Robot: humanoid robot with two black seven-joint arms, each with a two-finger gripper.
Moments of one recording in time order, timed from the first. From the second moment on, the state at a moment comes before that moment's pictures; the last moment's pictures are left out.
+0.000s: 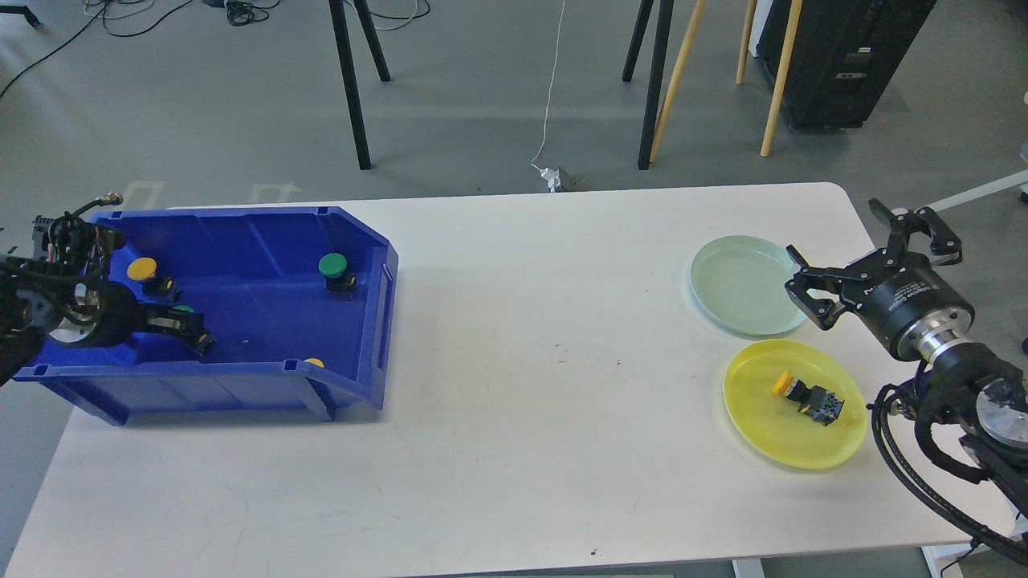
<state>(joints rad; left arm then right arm) -0.95 0.61 0.18 -0.42 1.47 -0.35 -0.49 0.13 -0.62 1.15 1.55 0.35 -0.08 0.10</state>
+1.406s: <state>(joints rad) -0.93 0.23 -0.44 -0.93 0.90 -0.37 -0.49 0.81 -0.65 0.47 1.37 0.28 0.37 -0.03</state>
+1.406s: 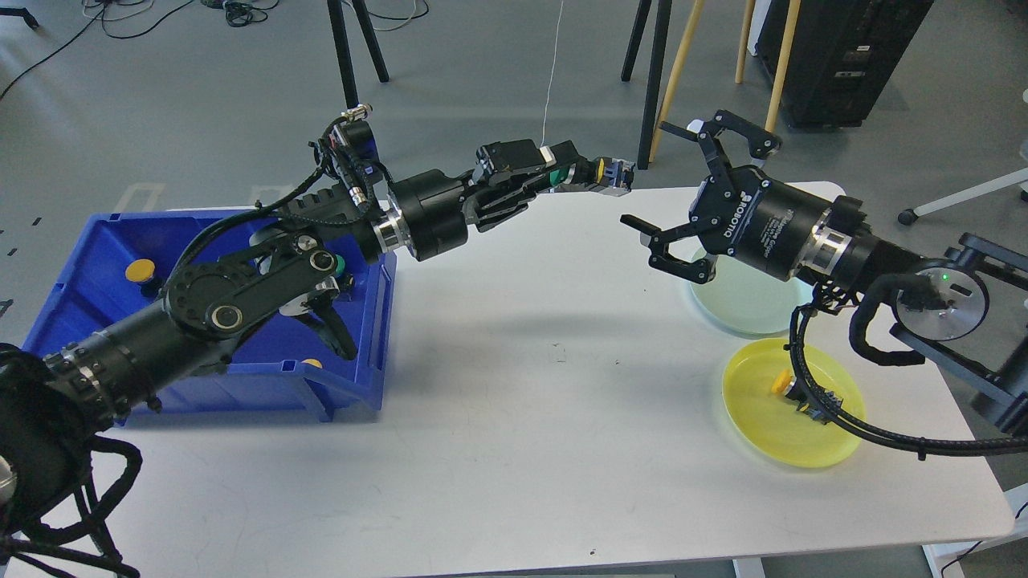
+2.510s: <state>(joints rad) -0.93 0.24 -0.44 -0.93 0.90 -0.38 -0.49 0.80 -0.49 0.53 1.27 0.33 0.31 -0.01</state>
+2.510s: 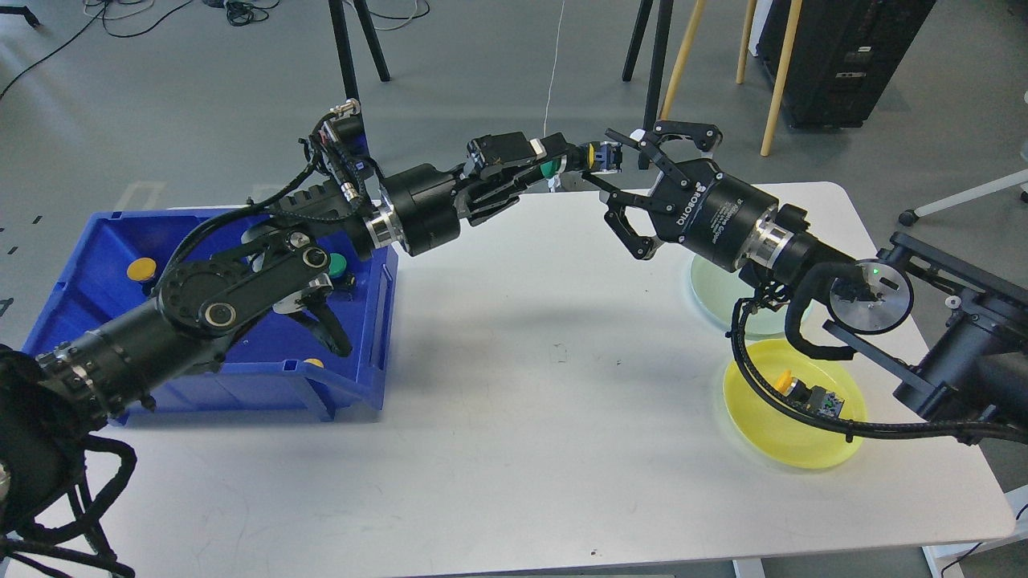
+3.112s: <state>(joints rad) -0.93 0.24 -0.44 -0.93 0.90 -0.38 -0.49 0.80 -0.49 0.53 1.28 0.32 0.30 -0.01</state>
